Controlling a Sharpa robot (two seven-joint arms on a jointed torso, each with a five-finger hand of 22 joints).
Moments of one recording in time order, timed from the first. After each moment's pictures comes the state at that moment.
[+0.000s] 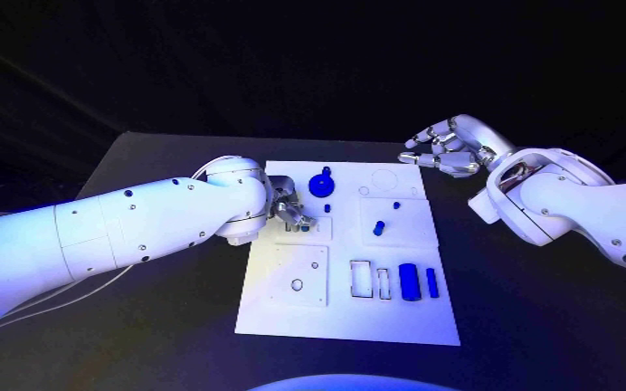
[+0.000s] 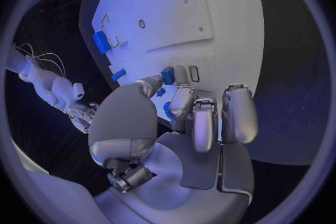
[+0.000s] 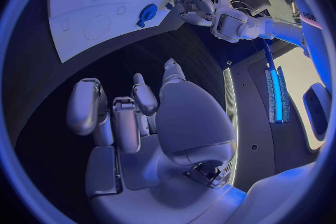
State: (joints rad) left arm 1.21 -0.69 -0.03 1.52 -1.17 0.10 -0.70; left_hand 1.04 -0.18 0.46 0.29 0.19 0.96 0.01 0.76 0.43 1.39 -0.06 1.25 1.13 1.47 -0.10 1.57 1.31 0.08 1.43 0.00 1.40 1.23; right arm 1.31 -0.96 -0.12 1.61 -1.00 -0.48 -0.02; right_hand 1.33 -0.01 -0.21 0.28 0.32 0.94 0.15 0.18 0.13 1.27 0.07 1.25 1.20 1.47 0.00 1.51 1.31 0.07 1.38 0.10 1.21 1.28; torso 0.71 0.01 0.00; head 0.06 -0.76
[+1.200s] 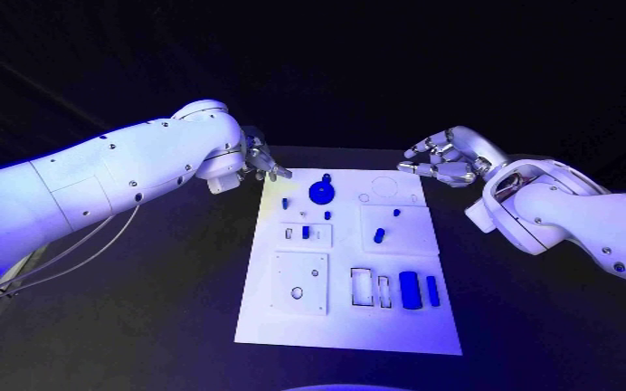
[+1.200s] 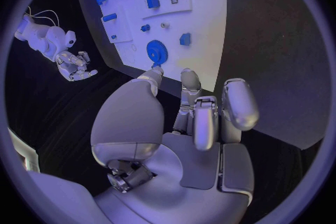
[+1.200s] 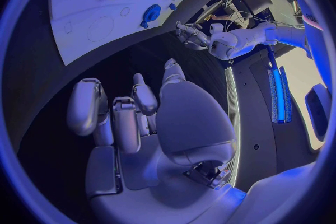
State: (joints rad) left arm 1.34 -0.65 0.04 1.26 -1.04 0.15 -0.70; left_hand 1.10 -0.14 0.22 0.29 0.20 0.85 0.08 0.67 0.30 1.16 0.01 0.97 0.77 1.47 -0.07 1.53 1.31 0.08 1.38 0.03 1.33 1.11; right arm 1.30 -0.94 -0.12 1.58 -0.99 -0.49 -0.01; right_hand 1.33 -0.01 -0.21 0.29 0.32 0.94 0.15 0.18 0.13 1.27 0.07 1.25 1.20 1.47 0.00 1.51 1.31 0.07 1.38 0.10 1.21 1.28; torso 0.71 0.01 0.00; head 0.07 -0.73
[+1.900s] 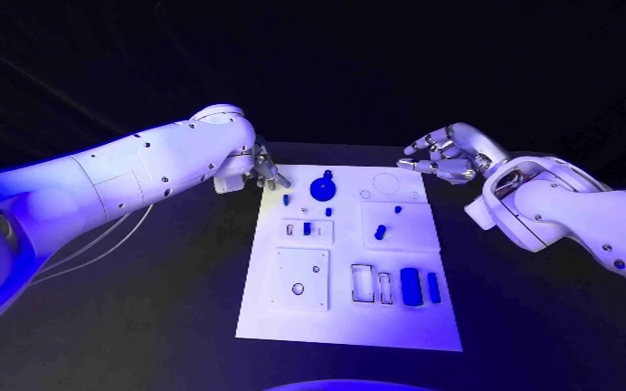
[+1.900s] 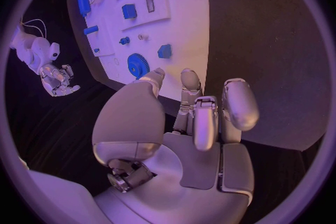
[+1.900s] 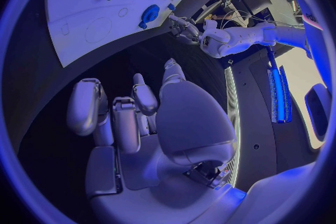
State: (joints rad) left arm 1.34 -0.56 -0.02 1.11 -1.06 0.26 -0.70; left_hand 1.11 -0.12 0.21 0.29 0.20 0.85 0.08 0.67 0.29 1.16 0.01 0.97 0.77 1.47 -0.07 1.54 1.31 0.08 1.38 0.03 1.33 1.12; right arm 1.30 -0.93 -0.12 1.58 -0.99 -0.49 -0.01; right_hand 1.33 -0.01 -0.21 0.29 0.32 0.94 0.15 0.18 0.13 1.27 0.07 1.25 1.20 1.47 0.00 1.51 1.31 0.07 1.38 0.10 1.21 1.28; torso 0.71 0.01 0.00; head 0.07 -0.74
